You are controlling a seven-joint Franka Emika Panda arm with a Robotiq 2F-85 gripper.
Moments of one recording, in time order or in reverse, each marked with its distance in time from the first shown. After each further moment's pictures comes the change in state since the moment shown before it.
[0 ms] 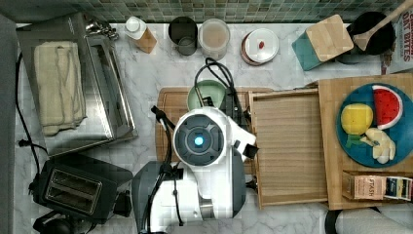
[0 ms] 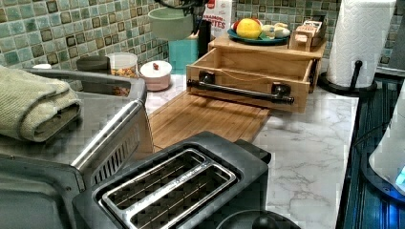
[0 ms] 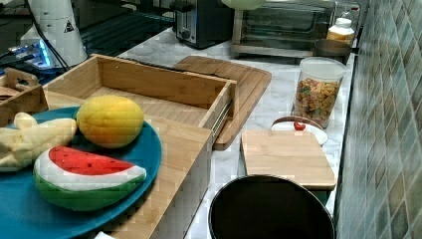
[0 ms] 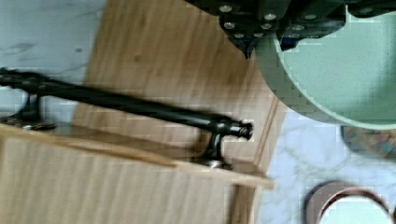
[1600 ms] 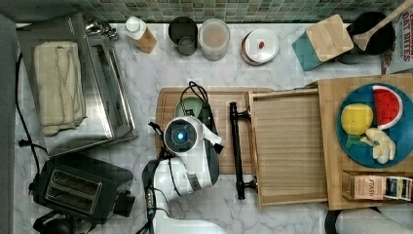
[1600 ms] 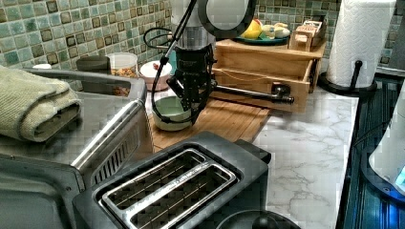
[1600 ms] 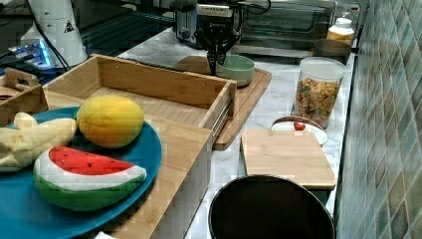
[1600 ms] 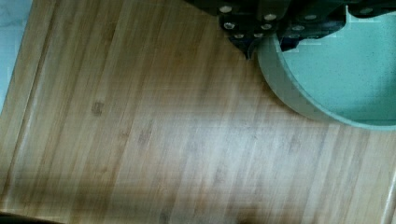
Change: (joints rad) arm 0.053 0.370 0.050 -0.217 -0.068 0.535 0.216
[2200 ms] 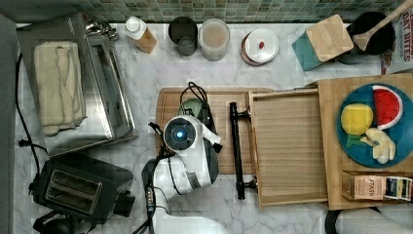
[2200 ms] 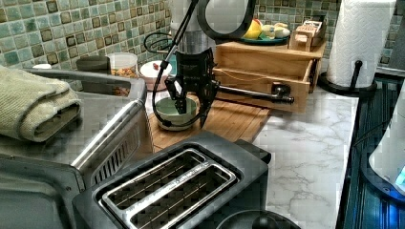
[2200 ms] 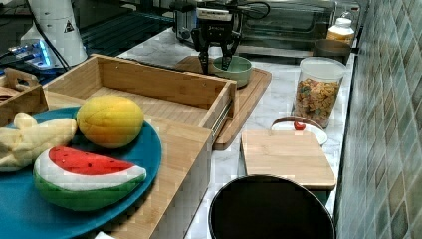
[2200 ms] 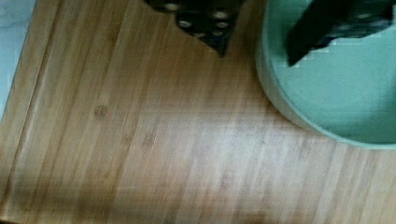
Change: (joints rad) arm 0.003 0.018 0.000 0.010 0.000 -0.009 0.000
